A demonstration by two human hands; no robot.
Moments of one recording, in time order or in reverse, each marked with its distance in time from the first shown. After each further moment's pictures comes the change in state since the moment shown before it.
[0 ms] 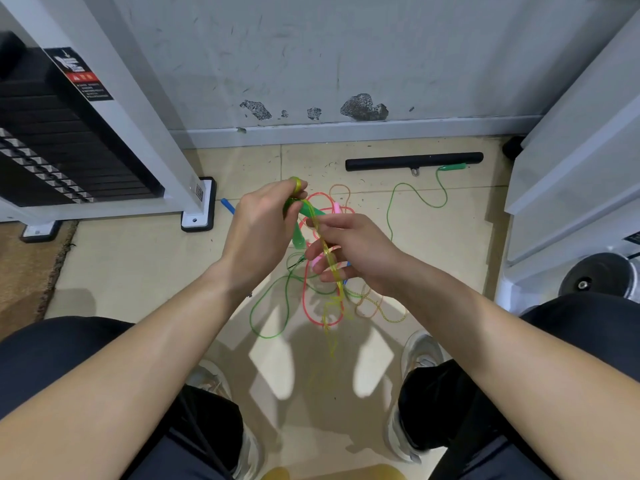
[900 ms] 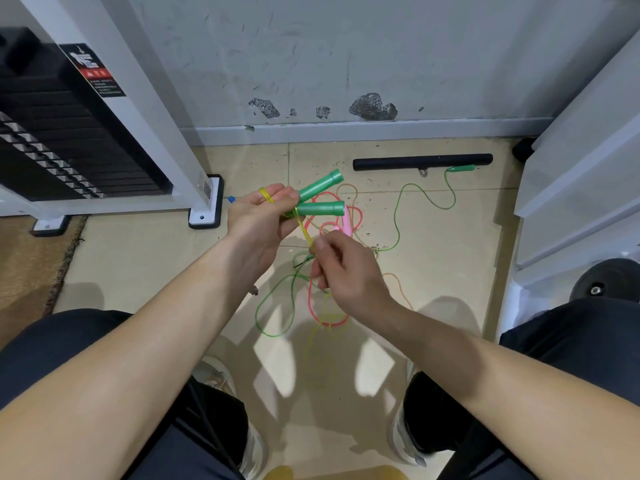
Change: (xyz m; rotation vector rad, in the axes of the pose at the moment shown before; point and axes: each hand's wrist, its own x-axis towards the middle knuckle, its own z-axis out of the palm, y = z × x) left_hand 0.012 0.003 -0.007 -1.111 0.154 -1.040; right_hand 0.007 0.054 0.029 -0.361 0.254 -0.445
